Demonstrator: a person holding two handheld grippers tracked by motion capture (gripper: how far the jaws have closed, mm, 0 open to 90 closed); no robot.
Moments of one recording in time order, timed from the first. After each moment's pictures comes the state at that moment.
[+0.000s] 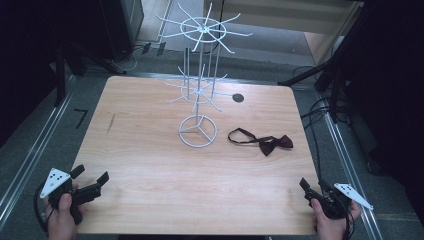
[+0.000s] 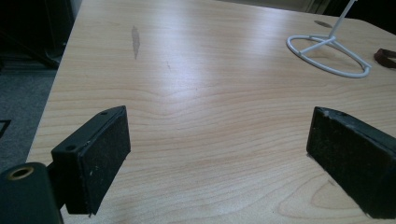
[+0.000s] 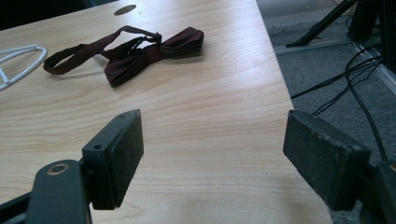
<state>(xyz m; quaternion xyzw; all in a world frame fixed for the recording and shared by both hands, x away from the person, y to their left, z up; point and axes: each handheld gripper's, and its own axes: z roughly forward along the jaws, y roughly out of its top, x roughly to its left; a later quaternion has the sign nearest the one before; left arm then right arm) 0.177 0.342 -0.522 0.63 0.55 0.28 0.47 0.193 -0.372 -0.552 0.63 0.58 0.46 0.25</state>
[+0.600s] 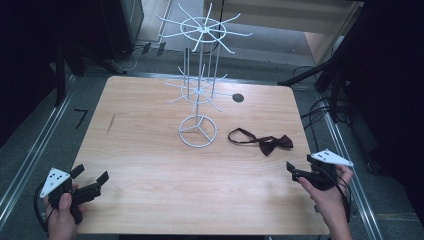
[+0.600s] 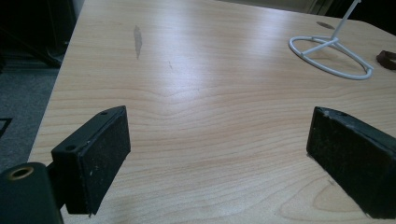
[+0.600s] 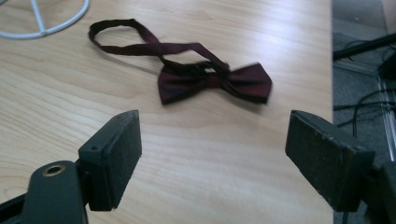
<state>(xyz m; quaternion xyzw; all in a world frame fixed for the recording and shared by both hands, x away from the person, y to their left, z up) 0.178 0.342 -0.522 0.63 0.55 0.28 0.47 0.259 -0.324 -0.476 0.51 0.75 0.36 0.24</state>
